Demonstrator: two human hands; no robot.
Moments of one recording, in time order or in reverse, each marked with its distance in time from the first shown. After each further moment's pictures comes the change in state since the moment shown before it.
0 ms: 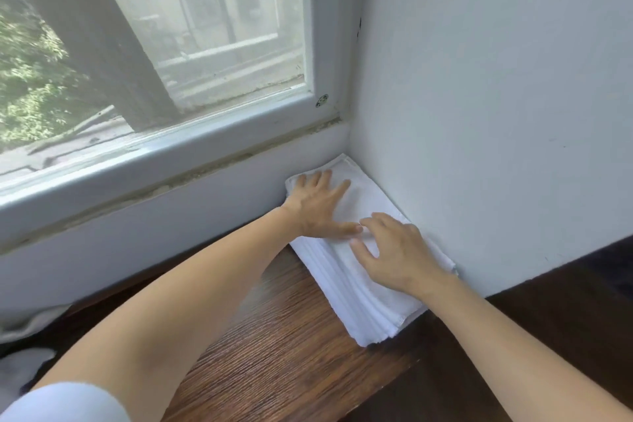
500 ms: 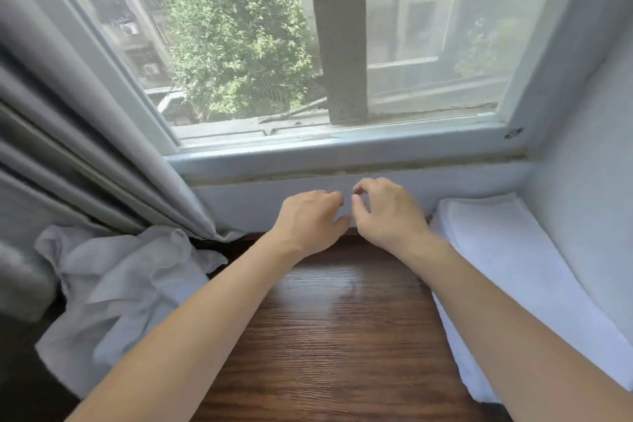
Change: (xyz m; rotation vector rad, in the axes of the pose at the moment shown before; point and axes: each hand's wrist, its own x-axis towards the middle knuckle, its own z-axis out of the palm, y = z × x) left_hand -0.247 -0.103 -0.039 -0.109 0.289 -0.599; right_hand 0.058 -0.243 -0.010 0.252 0.066 -0.449
